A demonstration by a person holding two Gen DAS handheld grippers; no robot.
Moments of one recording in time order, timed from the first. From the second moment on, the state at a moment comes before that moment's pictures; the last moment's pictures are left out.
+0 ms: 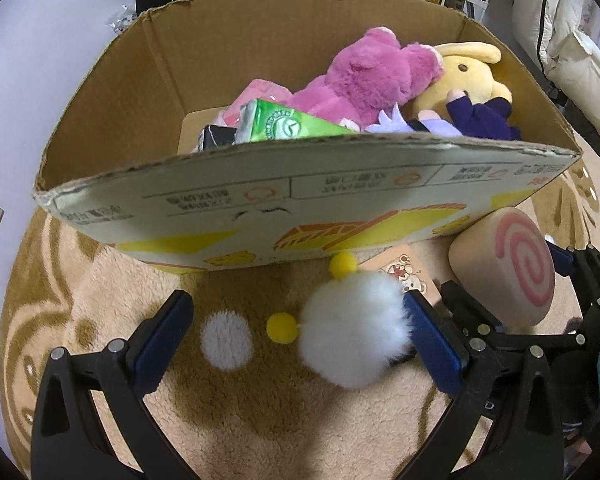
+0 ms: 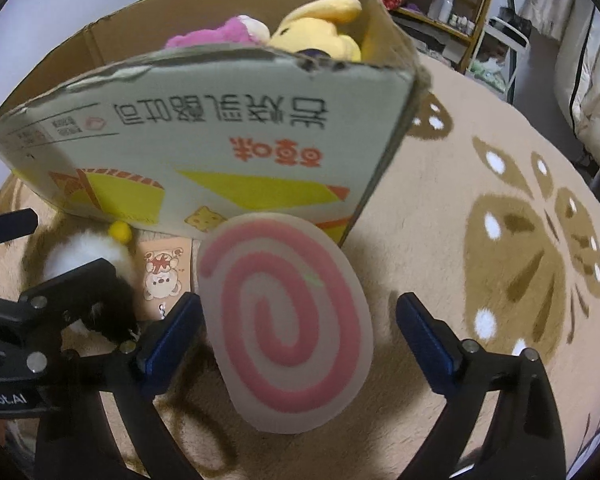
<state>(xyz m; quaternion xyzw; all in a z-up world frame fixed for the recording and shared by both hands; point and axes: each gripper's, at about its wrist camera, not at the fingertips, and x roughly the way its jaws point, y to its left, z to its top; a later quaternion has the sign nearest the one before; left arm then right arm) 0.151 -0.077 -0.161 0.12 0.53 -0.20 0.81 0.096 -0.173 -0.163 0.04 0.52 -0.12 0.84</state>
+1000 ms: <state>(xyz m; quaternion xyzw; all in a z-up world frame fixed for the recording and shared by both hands) 0.154 -0.080 -0.186 0.07 0.57 -0.26 0.77 0.094 -0.153 -0.165 0.03 0.52 -0.09 0.85</state>
